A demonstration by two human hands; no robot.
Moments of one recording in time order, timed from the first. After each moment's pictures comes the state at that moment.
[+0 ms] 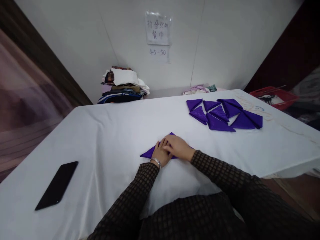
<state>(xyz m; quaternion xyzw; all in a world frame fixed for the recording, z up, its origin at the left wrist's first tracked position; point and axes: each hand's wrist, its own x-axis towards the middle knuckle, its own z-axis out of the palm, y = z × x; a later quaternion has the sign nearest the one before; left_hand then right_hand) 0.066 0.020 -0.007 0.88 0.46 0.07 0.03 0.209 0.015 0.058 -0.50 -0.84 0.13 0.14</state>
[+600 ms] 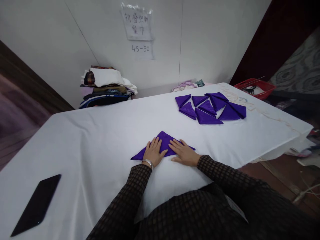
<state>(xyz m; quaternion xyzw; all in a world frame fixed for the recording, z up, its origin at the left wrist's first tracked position) 0.069 0.024 -0.005 0.87 0.48 0.05 0.03 0.278 -0.030 0.006 -0.47 -0.88 0.09 0.08</state>
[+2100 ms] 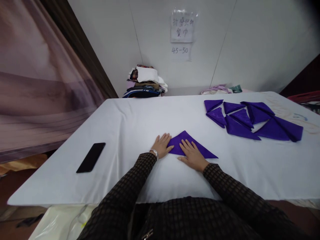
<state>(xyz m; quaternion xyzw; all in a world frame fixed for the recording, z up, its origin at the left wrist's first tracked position) 0.009 0.029 0.001 0.85 0.52 0.04 0.06 0.229 -0.017 -0.003 -0.46 -0.88 0.09 0.10</state>
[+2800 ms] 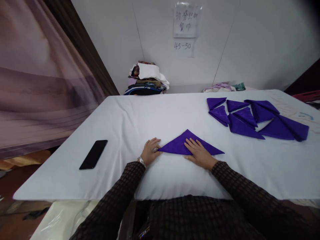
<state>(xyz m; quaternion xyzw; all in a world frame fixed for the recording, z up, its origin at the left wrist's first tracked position) -0.050 -0.015 0.005 0.79 0.56 0.19 0.15 0.252 -0.014 -0.001 -0.43 -0.89 0.10 0.08</state>
